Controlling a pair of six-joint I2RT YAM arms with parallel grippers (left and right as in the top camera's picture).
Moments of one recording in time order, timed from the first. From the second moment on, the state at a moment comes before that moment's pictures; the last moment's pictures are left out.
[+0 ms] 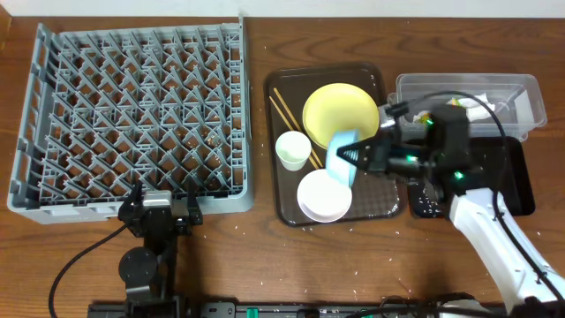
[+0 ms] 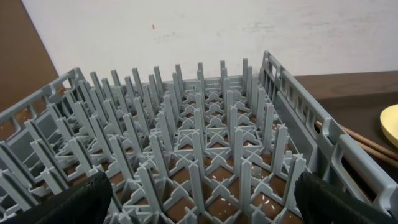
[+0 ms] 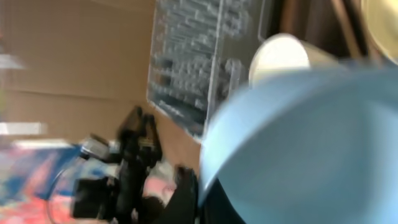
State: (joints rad) left arm 0.12 0.01 0.02 -0.11 0.07 0.09; right arm 0.16 1.35 0.80 -0.18 -1.02 0.69
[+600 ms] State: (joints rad) left arm 0.12 0.01 0.02 -0.11 0.07 0.09; right arm 0.47 1.45 1.22 -0.87 -0.12 0.29
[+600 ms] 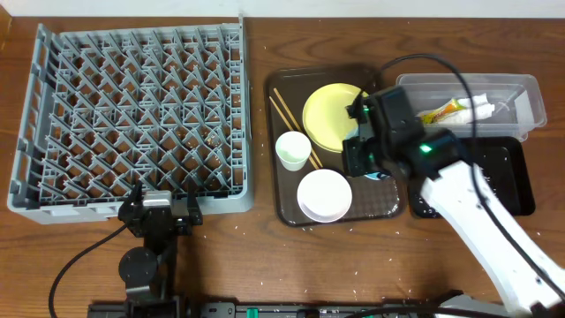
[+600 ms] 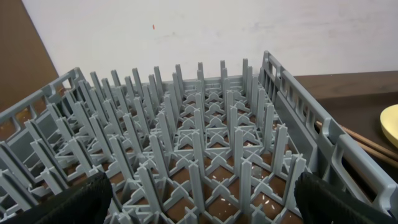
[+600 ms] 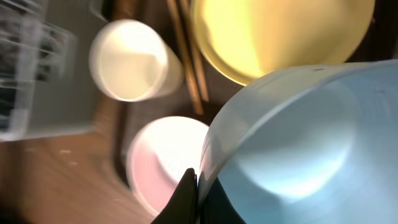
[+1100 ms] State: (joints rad) left arm 0.12 0.01 0.02 -0.11 0.07 0.09; right arm 0.48 1.75 1.22 -0.90 -0.05 0.27
